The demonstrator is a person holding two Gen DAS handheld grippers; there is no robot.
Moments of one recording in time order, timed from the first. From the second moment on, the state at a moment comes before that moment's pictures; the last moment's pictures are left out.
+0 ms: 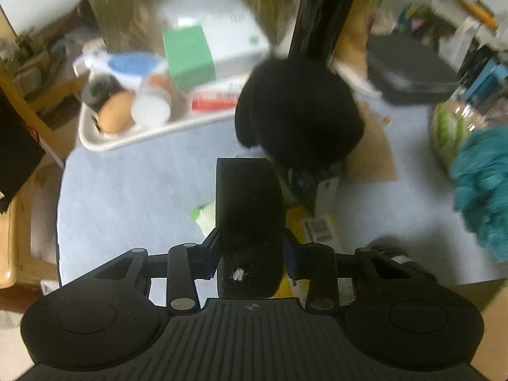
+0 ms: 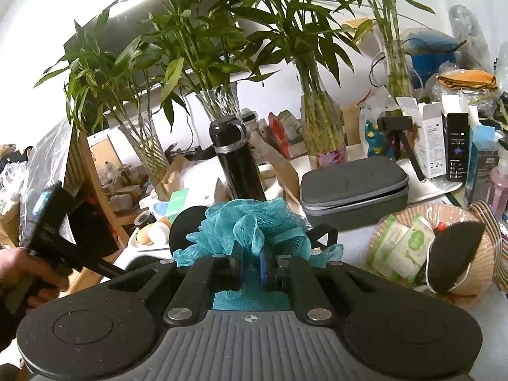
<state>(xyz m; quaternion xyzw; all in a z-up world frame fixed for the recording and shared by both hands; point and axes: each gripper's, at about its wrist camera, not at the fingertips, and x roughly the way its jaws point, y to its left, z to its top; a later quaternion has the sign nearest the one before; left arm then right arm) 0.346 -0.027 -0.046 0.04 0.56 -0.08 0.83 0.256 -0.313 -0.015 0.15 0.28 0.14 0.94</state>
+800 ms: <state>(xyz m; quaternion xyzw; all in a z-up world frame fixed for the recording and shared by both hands) 0.216 -0.005 0.059 -0.03 0.33 -0.17 0.93 0.201 -0.278 0.047 0.08 0.21 0.18 0.96</state>
